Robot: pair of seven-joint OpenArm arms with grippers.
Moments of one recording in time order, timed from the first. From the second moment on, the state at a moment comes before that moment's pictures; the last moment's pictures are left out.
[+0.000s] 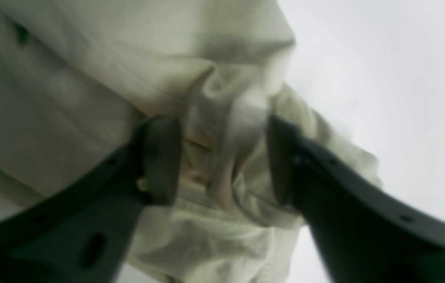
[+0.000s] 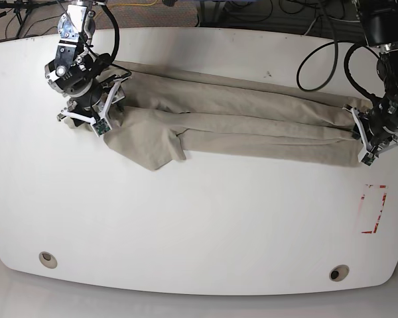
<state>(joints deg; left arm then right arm) 1.1 -26.4 -19.7 92.2 -13.7 -42.2 60.9 -14.3 7.7 17.0 108.3 2.1 40.1 -53.3</state>
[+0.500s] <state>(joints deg) -5.2 -26.3 -20.5 98.0 -14.0 -42.2 64.1 -8.6 7.8 19.7 110.6 9.5 40.1 -53.3</state>
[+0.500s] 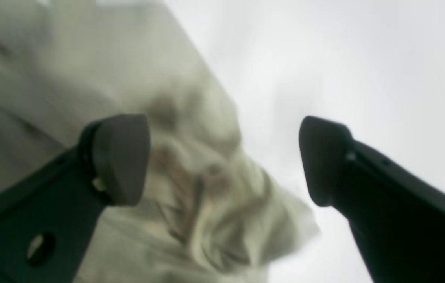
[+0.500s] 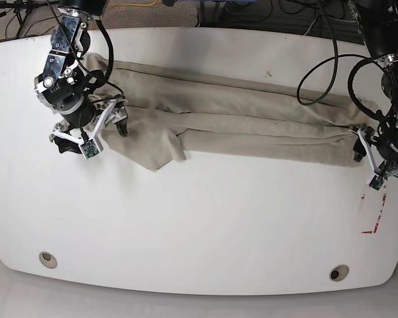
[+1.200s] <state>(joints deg) 1.0 -18.5 -21.2 88.1 -5.4 -42.1 55.1 -13.8 5.3 19.7 99.1 4.5 40.1 -48.0</state>
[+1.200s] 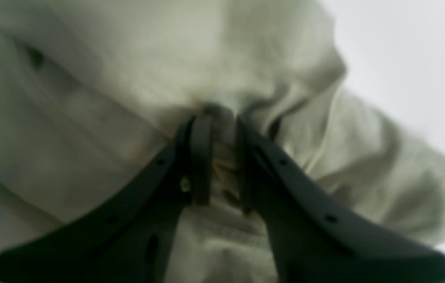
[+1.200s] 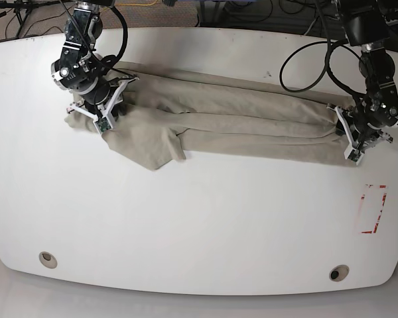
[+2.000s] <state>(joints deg) 2.2 -18.6 -22.3 86.3 -4.9 -42.1 54.4 -2.6 10.8 18.7 81.9 5.5 40.5 -38.2</state>
